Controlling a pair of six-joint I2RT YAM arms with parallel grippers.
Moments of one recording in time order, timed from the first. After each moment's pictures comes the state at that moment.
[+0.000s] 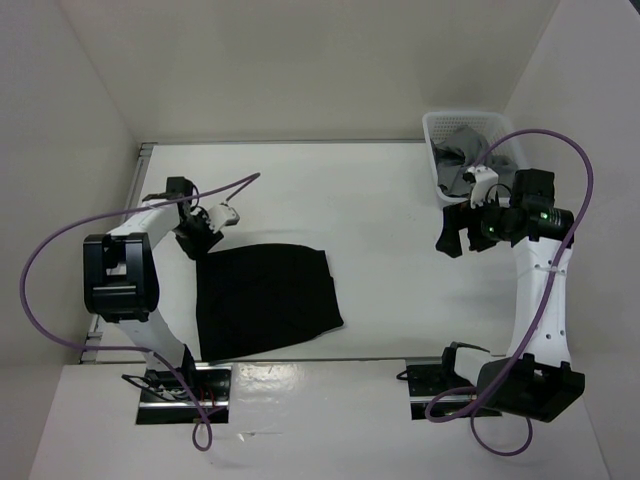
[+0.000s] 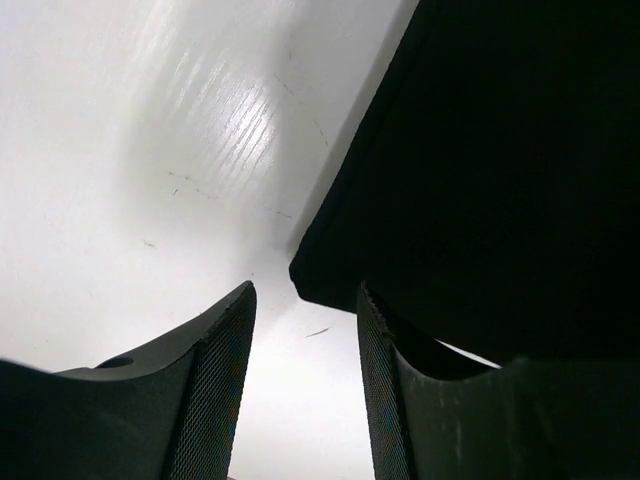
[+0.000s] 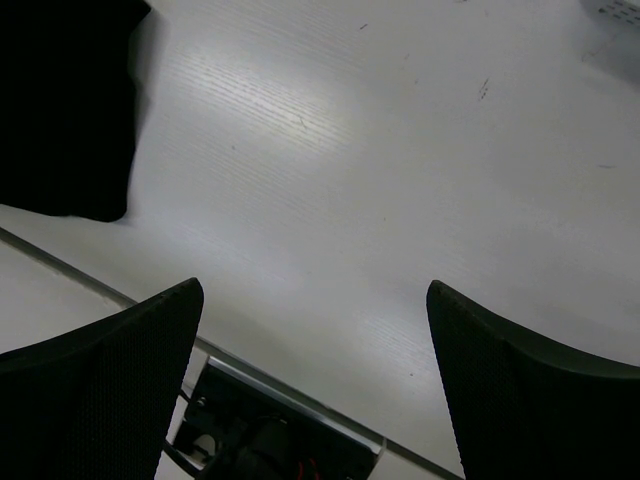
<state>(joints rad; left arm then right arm) 0.08 1.74 1.15 -0.73 0.18 0.97 -0.27 1.13 1.30 -1.17 -0.54 -0.47</state>
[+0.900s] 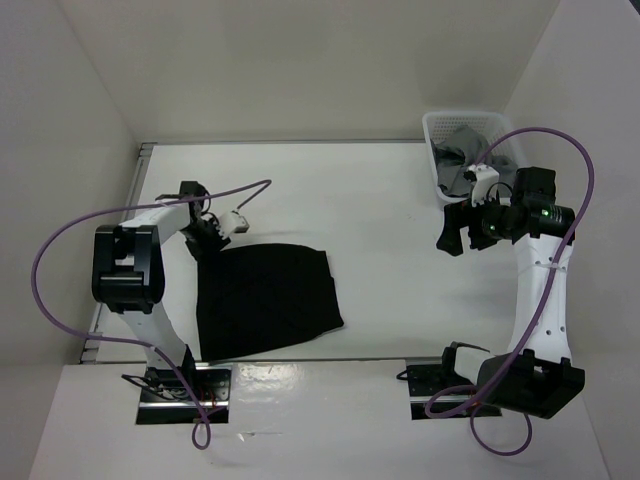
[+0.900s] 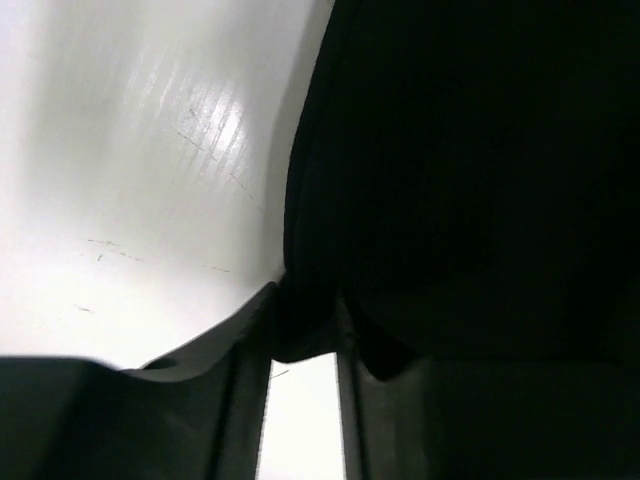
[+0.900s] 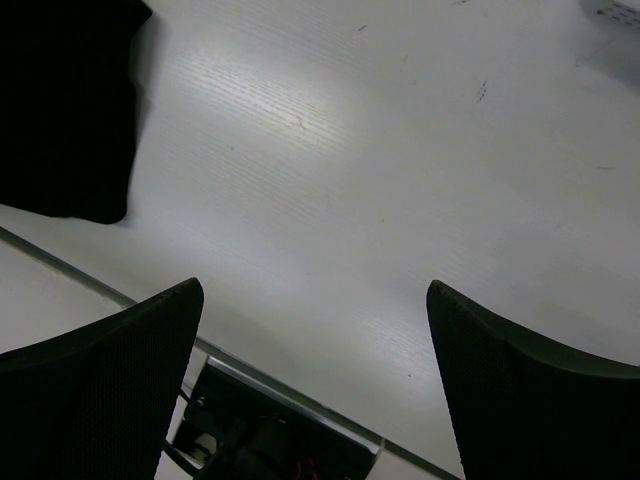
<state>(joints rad) 0.03 1.82 1.16 -0.76 0.19 0.99 -0.28 1.15 1.32 -1.18 -0.55 -0.48</state>
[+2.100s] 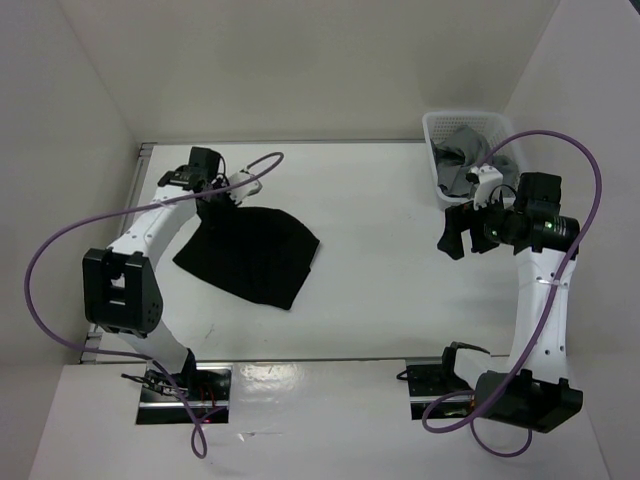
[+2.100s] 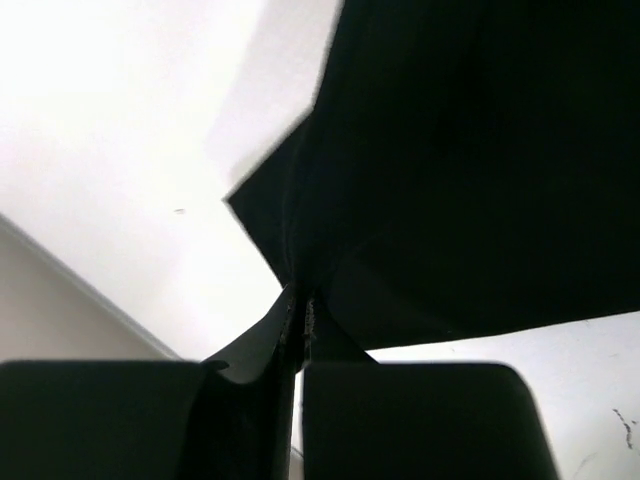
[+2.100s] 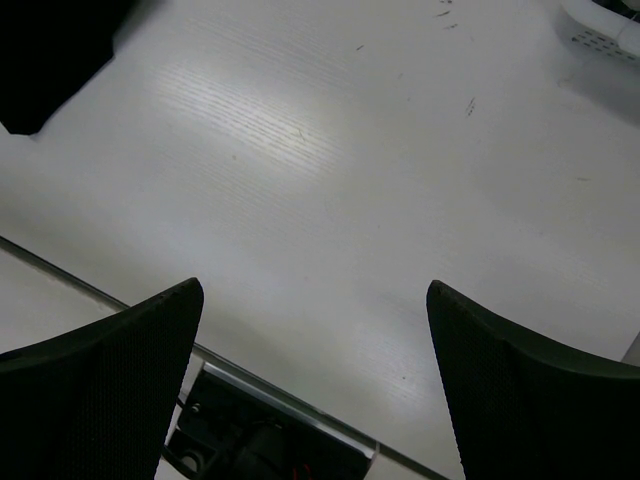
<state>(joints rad) -0.13 1.65 1.35 -0.78 0.04 0.77 -0.28 1.08 1.32 -1.18 -0.55 -0.48</state>
